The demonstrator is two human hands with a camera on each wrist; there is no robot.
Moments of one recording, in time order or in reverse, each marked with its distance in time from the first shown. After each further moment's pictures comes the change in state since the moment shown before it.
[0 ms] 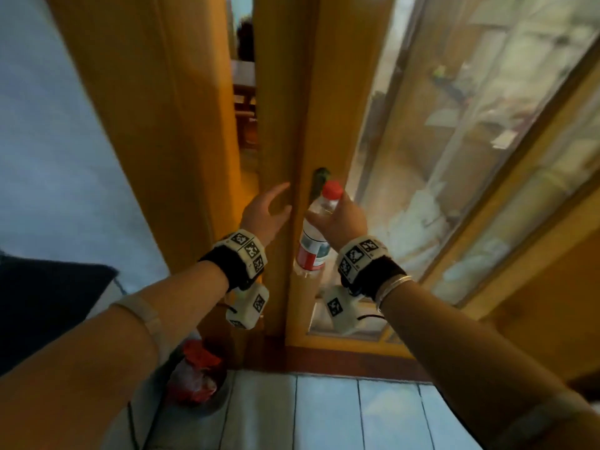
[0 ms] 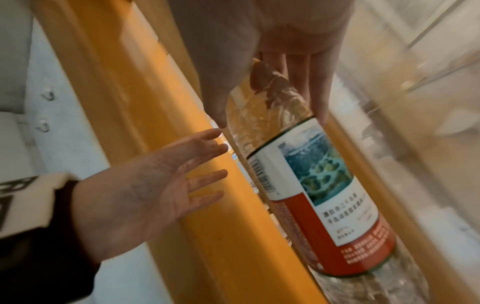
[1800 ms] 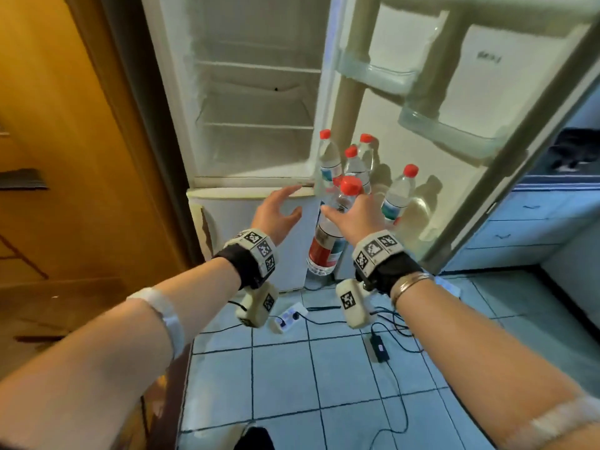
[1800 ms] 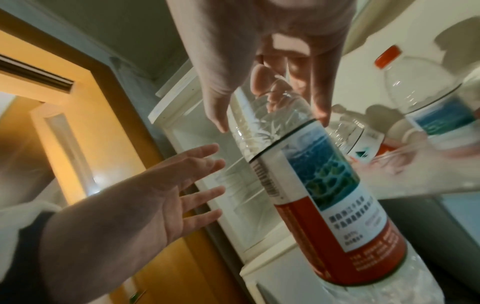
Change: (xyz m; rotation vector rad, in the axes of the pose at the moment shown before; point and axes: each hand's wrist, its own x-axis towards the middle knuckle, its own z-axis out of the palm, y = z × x) left_hand -0.260 0.423 0.681 -0.321 -1.504 0.904; right_hand -0.320 0.413 -0.517 -0.202 1.333 1.195
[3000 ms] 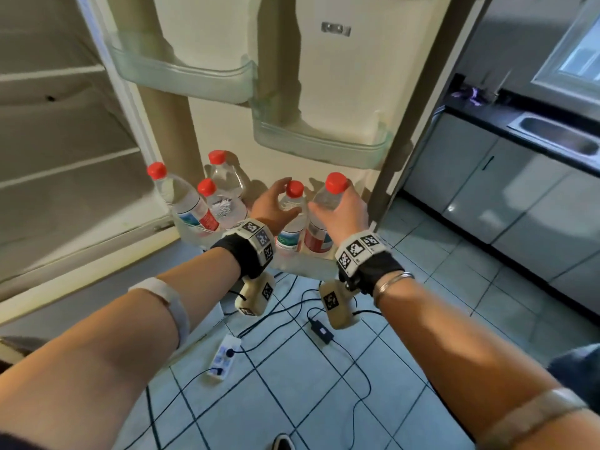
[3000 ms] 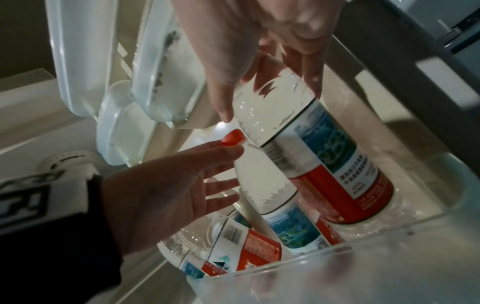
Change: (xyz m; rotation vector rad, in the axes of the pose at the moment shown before) left_hand 0.203 0.067 0.220 -0.018 -0.526 0.174; right_hand 0.143 0.122 -0.083 0.051 0.500 0.395
